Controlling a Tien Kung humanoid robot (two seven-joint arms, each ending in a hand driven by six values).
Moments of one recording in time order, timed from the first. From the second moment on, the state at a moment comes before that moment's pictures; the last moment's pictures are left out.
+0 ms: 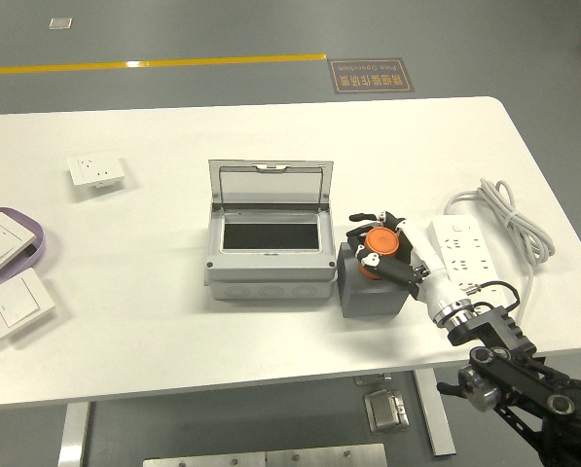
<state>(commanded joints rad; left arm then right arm) 0.08 0.24 -0.55 -0.36 0.88 0.22 0.12 0.23 -0.35 0.75 1.29 -0.88 -0.27 0.42</state>
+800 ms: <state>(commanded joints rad) 0.08 0.24 -0.55 -0.37 0.88 0.22 0.13 0.23 -0.35 0.75 1.31 -0.88 -0.29 0.42</state>
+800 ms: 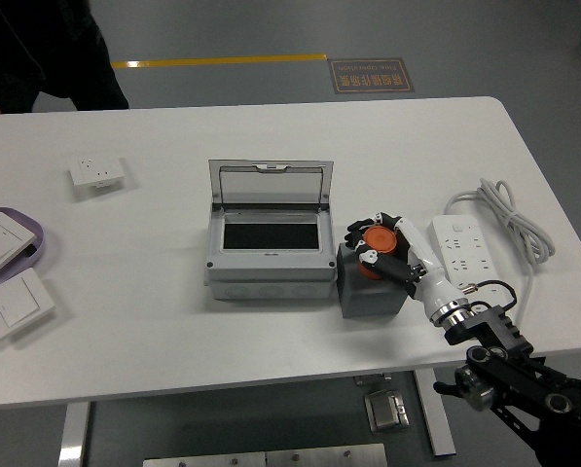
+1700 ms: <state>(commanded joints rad) 0.08 0.25 -0.50 -0.34 0.83 0.21 0.13 0.60 -0.18 0.57 1.45 -1.32 -0.41 -0.03</state>
